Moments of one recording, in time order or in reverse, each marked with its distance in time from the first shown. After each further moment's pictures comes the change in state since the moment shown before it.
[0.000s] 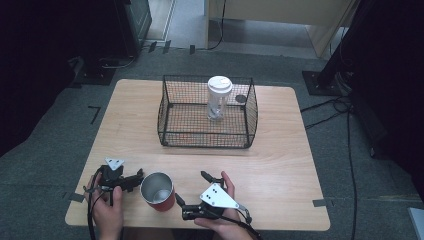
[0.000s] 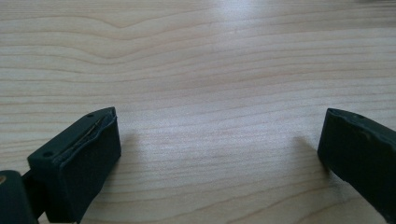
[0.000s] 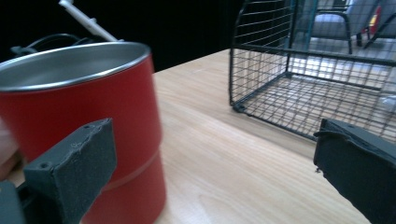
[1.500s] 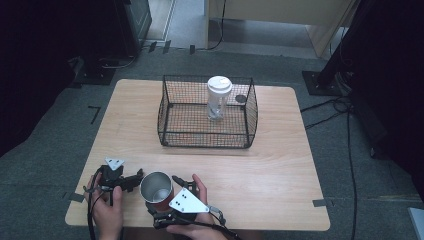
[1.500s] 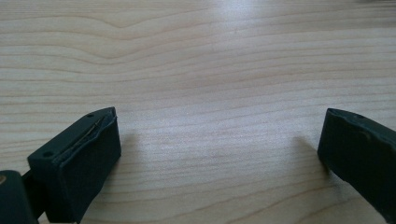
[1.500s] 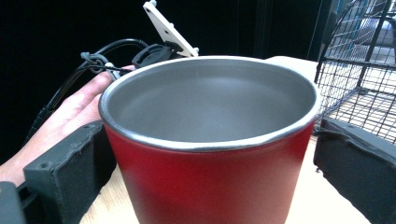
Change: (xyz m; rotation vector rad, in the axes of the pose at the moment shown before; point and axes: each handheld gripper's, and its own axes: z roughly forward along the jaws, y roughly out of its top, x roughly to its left) left arm 0.000 0.000 0.000 0.000 0.000 0.001; right arm 0.054 0.008 0.039 -0.008 0.103 -0.031
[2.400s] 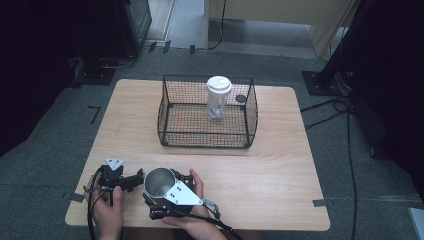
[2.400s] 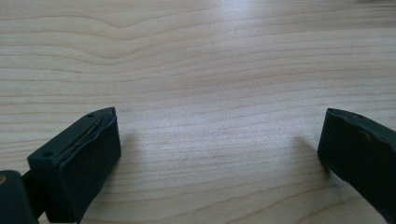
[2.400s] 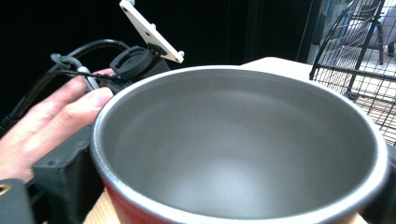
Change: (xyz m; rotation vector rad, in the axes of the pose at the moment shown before) left arm 0.000 0.000 0.000 0.000 0.000 0.000; right arm -0.004 0.006 0.021 0.014 -0.044 -0.026
